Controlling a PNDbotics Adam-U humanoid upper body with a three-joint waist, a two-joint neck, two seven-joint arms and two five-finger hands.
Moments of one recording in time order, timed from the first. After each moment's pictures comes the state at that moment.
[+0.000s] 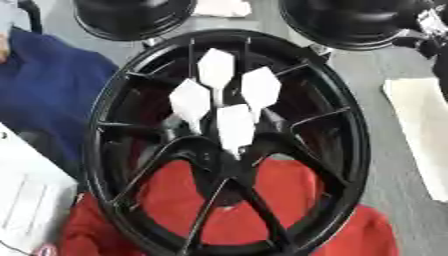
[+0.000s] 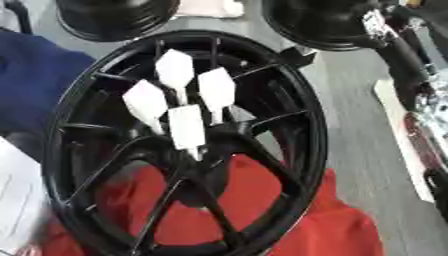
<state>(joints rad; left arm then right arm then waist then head) -0.23 0.33 0.07 -1.98 0.28 0.01 0.34 -0.41 -0.63 0.01 -1.86 -0.26 0.19 -0.19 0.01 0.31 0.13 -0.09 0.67</state>
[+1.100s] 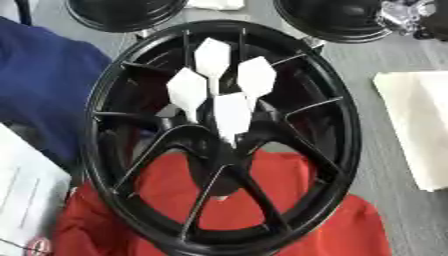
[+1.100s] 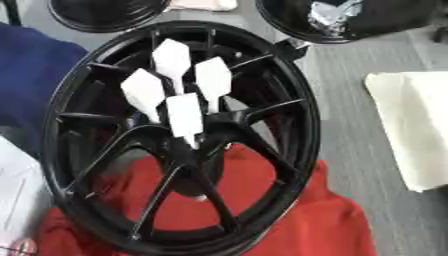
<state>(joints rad) -0.20 0.35 0.06 -1.98 0.29 0.03 0.33 -0.82 -0.97 0.21 -1.86 0.05 0.01 0.76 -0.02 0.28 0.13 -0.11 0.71</state>
